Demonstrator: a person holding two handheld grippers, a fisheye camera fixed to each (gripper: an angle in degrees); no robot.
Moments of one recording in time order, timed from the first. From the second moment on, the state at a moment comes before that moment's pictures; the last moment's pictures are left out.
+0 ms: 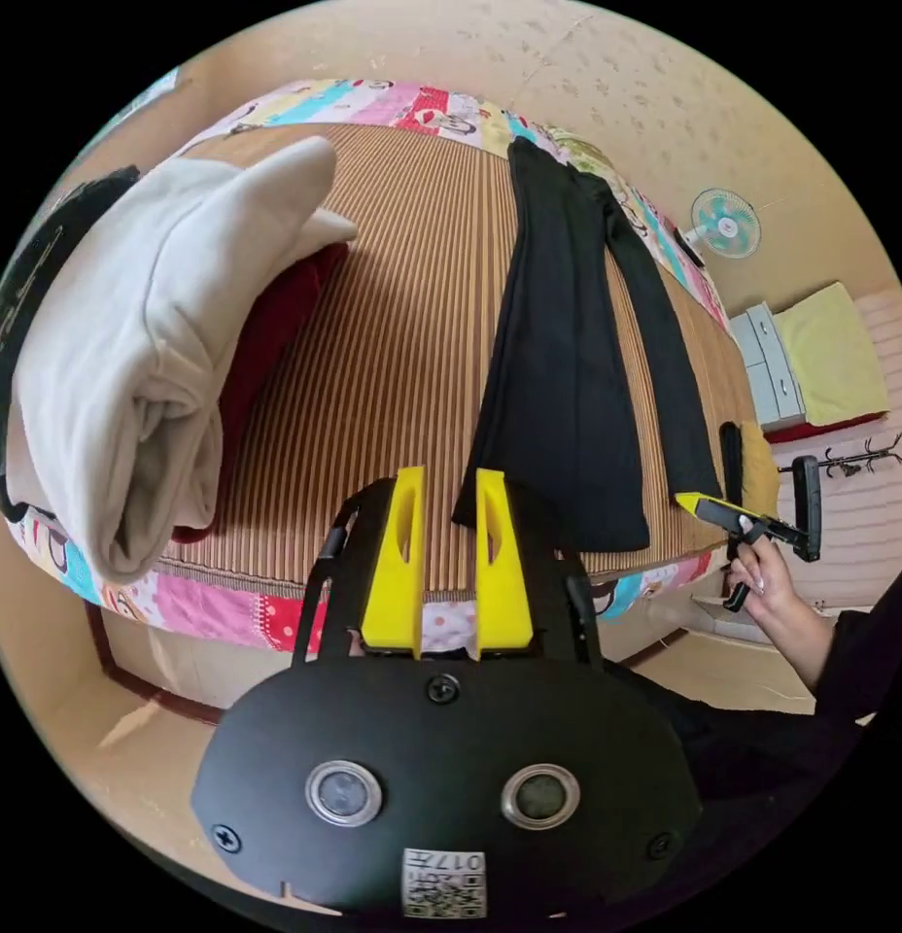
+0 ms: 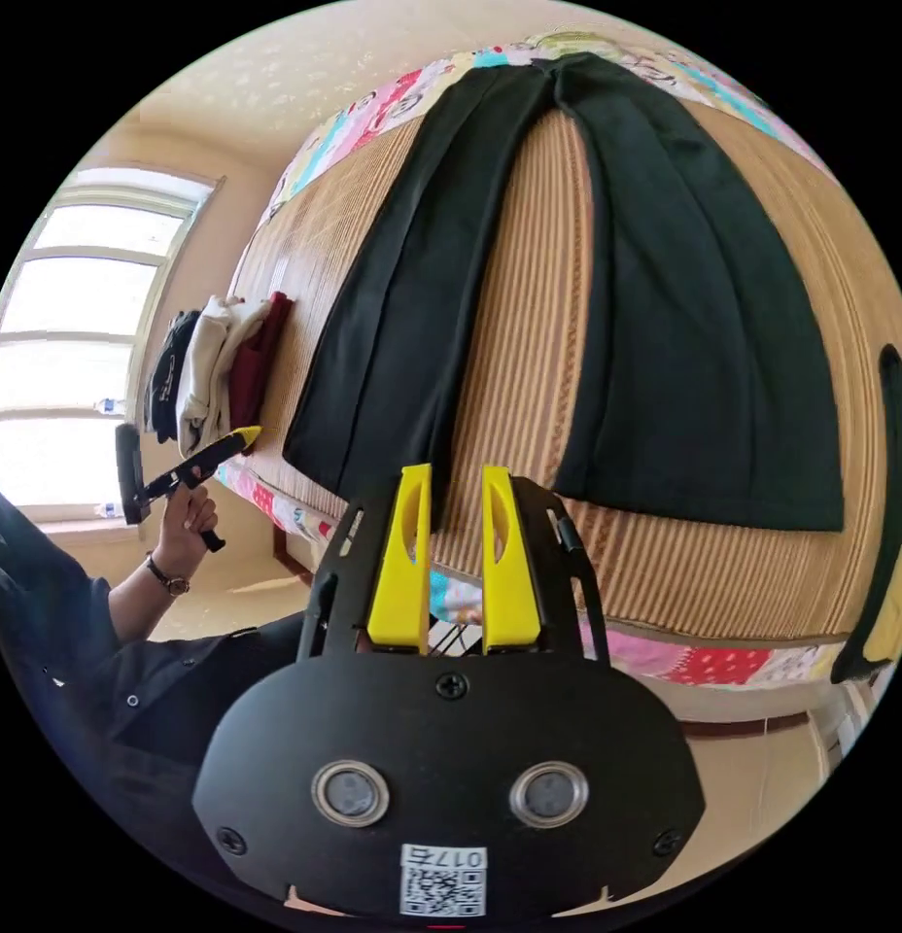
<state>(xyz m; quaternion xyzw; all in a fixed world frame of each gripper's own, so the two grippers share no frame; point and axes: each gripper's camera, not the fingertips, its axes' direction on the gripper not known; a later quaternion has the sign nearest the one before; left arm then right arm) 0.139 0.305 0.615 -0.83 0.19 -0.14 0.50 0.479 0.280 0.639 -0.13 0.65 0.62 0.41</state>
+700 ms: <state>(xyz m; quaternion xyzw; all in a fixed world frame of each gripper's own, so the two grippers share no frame) 0.470 0.365 0.514 -0.85 0.40 -0.08 0.33 0.237 0.302 0.512 -0.14 0.66 0.62 0.40</state>
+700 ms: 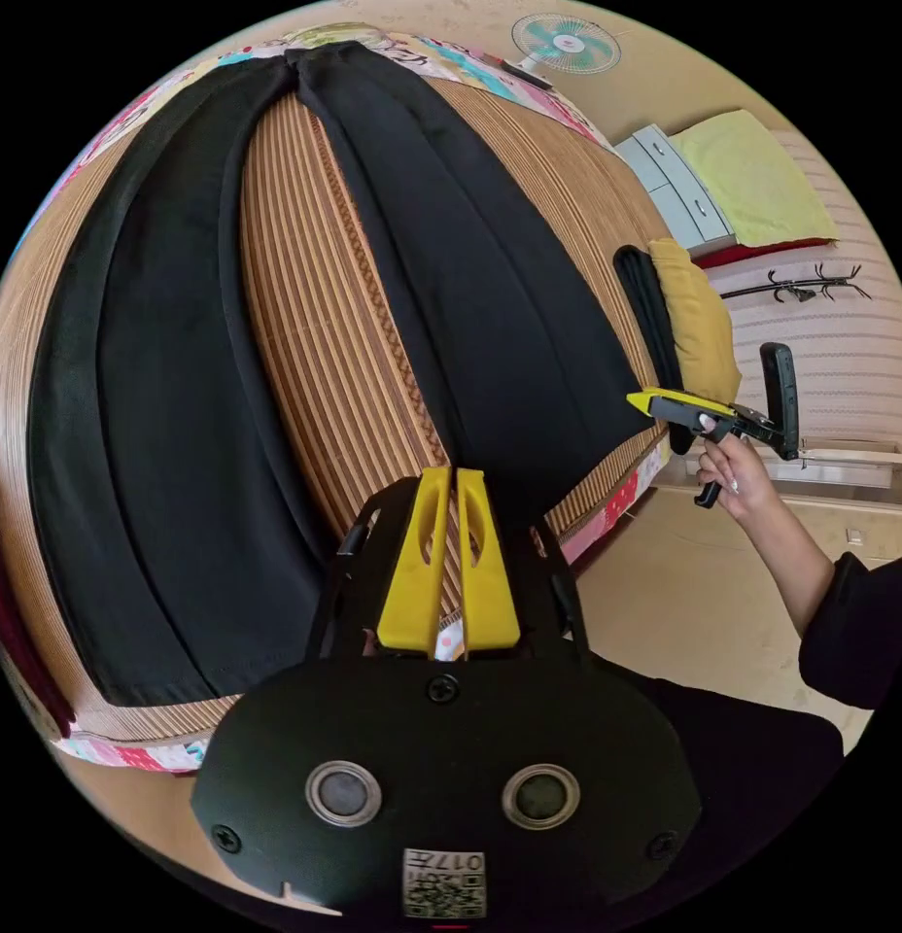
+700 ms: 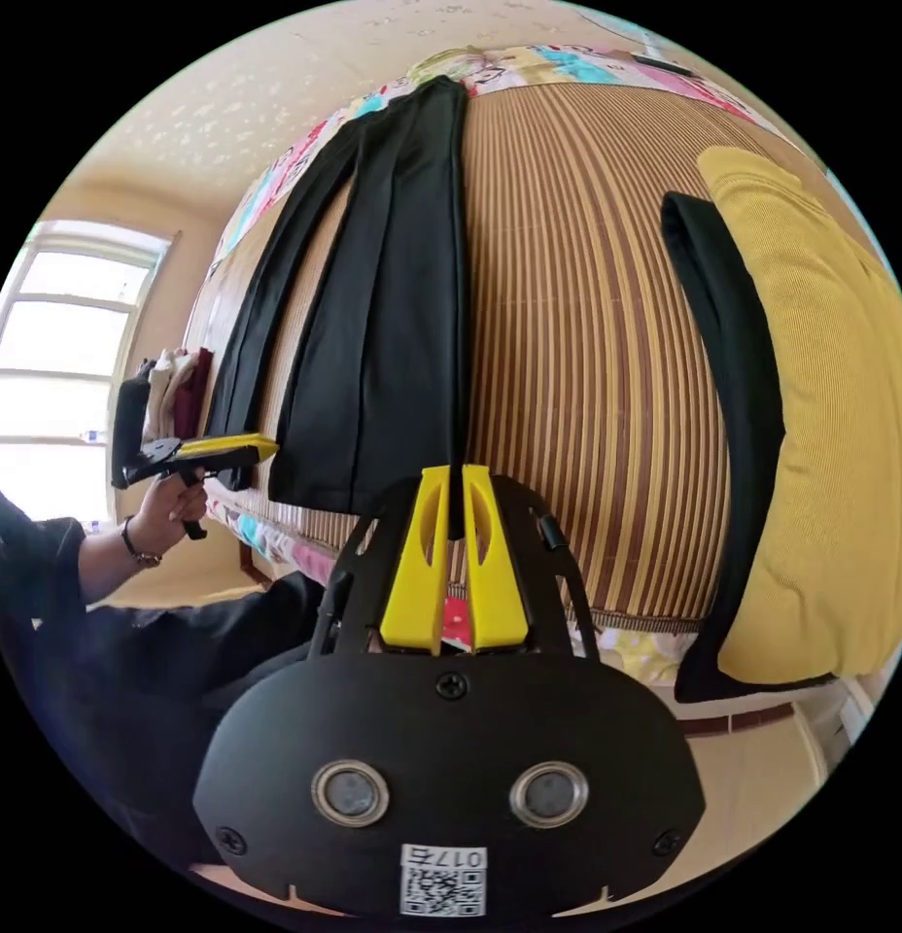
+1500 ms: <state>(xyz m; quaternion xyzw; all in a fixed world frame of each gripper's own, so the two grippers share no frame) 0.521 0.348 0.563 -0.86 0.38 -0.24 0.26 0.294 0.251 0.504 -0.20 0.42 0.55 0.70</state>
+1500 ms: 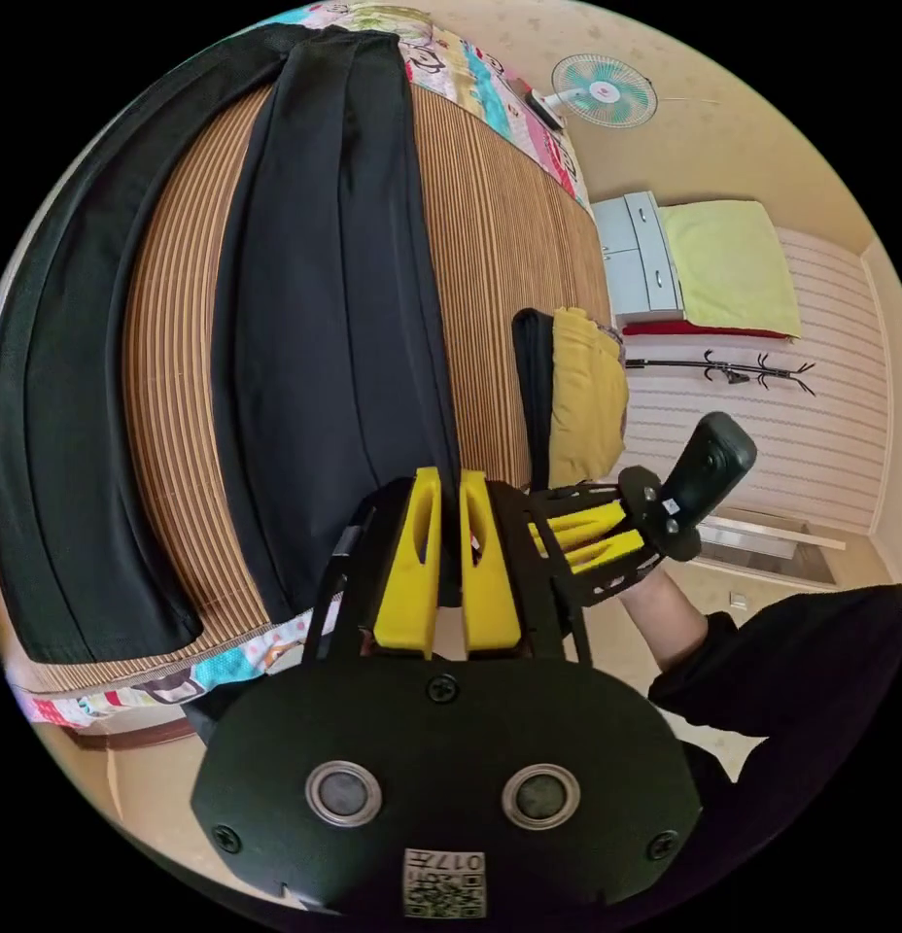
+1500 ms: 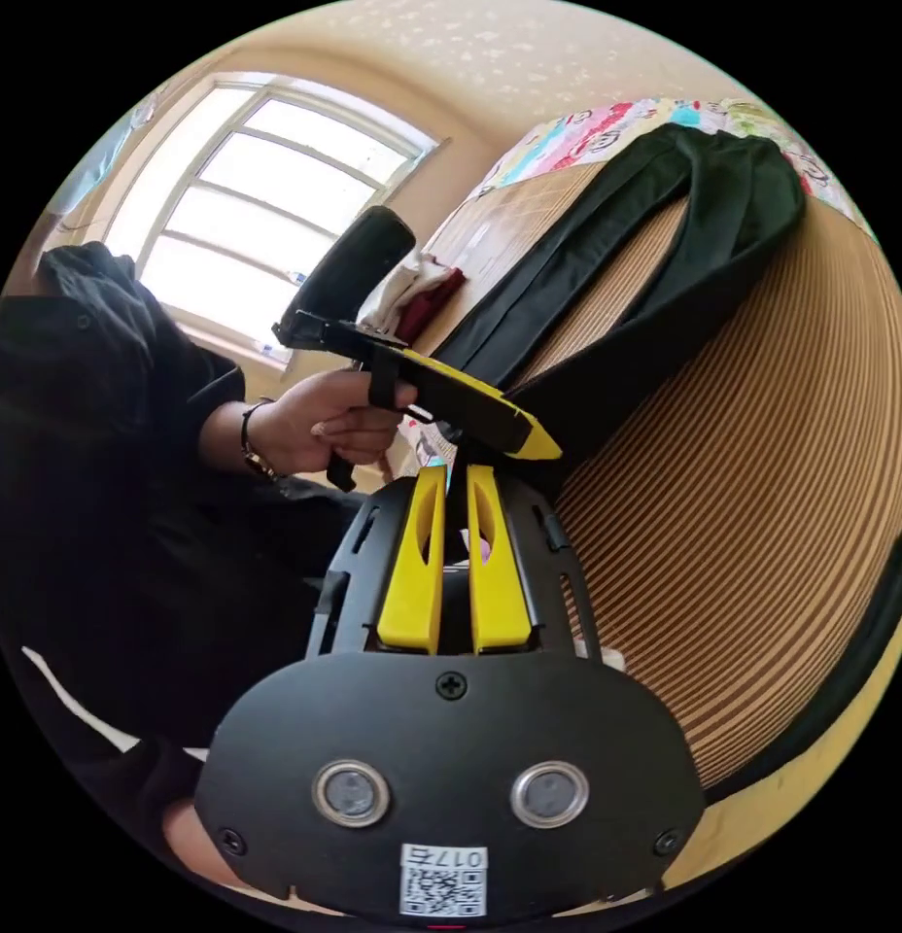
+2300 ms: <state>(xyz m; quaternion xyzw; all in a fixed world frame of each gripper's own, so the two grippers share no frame) 0.367 0.405 0.562 -0.82 0.33 -0.41 0.25 0.620 0.293 -0.026 0.21 0.68 0.50 0.49</state>
